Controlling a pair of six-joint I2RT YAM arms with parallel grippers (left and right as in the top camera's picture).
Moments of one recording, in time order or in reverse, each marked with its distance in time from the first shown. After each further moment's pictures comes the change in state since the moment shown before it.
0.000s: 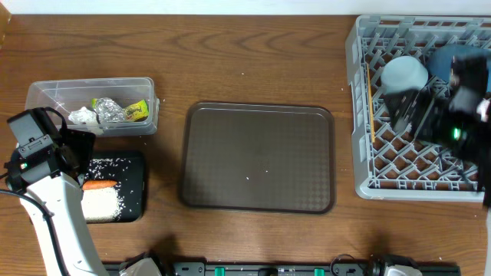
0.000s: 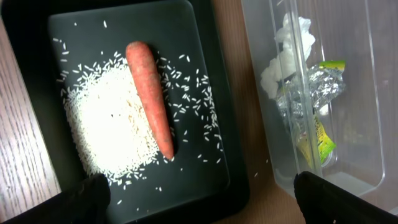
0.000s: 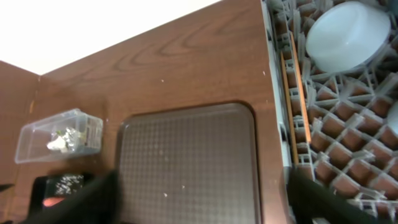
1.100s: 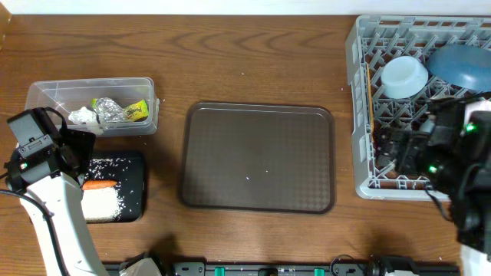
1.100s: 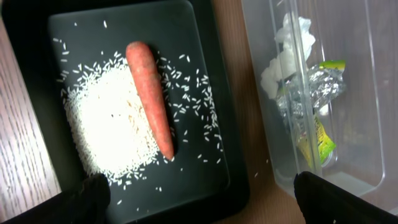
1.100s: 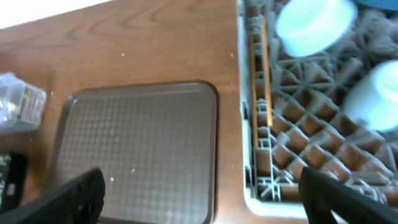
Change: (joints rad) left arm 0.000 0.000 0.000 0.001 0.000 0.000; right arm 0.061 -0.208 -0.380 0.201 0.127 -0.138
